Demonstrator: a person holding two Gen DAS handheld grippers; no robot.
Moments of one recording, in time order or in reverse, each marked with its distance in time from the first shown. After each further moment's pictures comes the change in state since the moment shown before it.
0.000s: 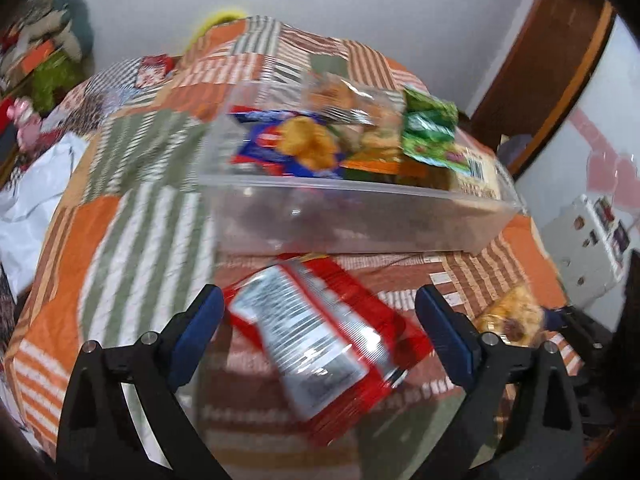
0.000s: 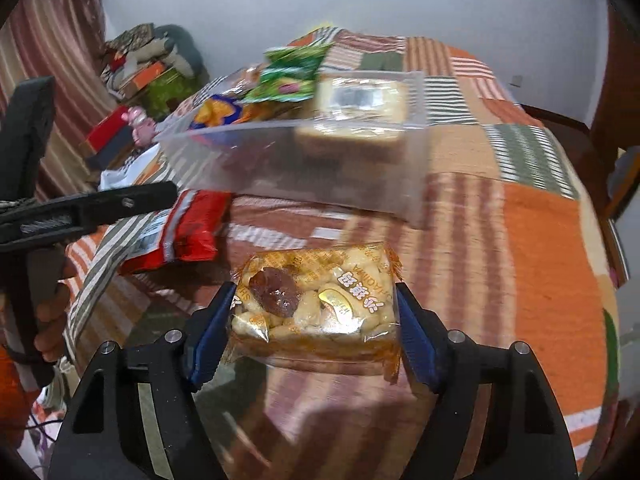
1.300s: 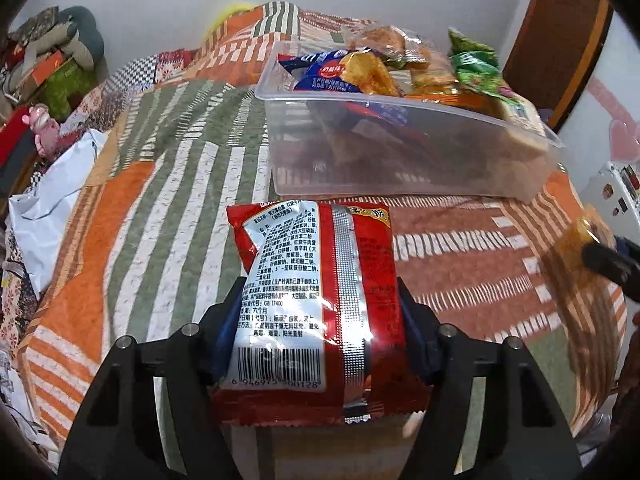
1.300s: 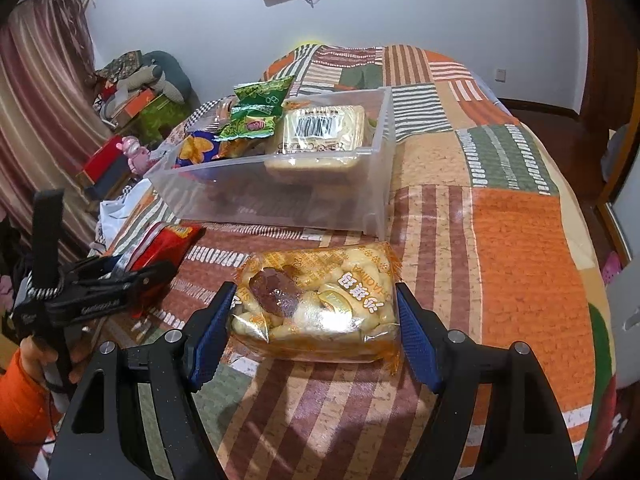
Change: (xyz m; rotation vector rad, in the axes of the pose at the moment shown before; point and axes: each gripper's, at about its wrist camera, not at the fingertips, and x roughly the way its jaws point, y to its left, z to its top) left arm -0.002 0.029 -0.042 0.040 0.032 0.103; right arm -0.012 -0.008 0.010 0.069 -0.051 0.010
